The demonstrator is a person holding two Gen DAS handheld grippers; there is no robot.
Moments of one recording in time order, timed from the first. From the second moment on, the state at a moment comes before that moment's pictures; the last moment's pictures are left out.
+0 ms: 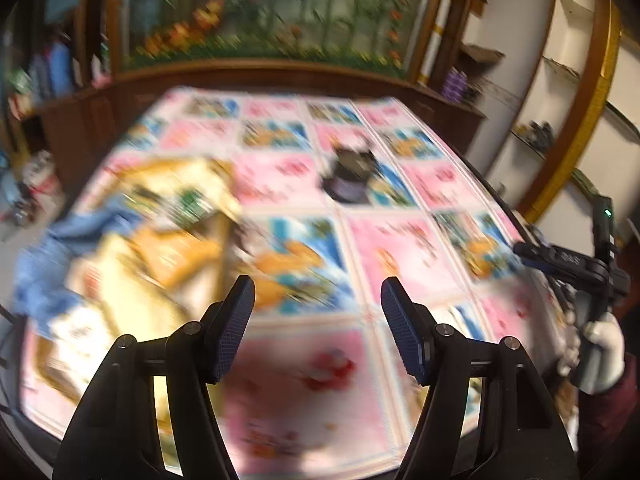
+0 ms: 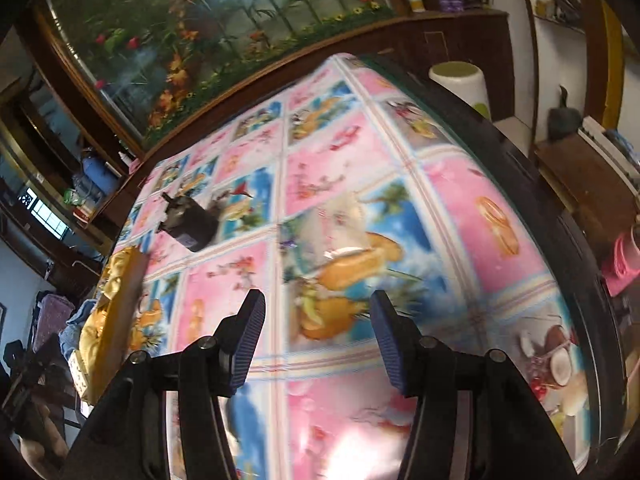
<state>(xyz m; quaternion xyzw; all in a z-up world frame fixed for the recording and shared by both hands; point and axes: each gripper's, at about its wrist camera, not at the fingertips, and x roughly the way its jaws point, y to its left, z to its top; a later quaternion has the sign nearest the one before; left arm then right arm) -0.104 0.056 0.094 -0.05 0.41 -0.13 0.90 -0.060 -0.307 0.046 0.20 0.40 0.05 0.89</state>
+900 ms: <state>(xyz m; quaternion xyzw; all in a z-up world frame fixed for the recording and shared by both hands) -0.097 -0.107 0.019 0.10 0.47 -0.22 0.85 0.076 -0.259 0.038 0.15 0.51 0.08 0.84</state>
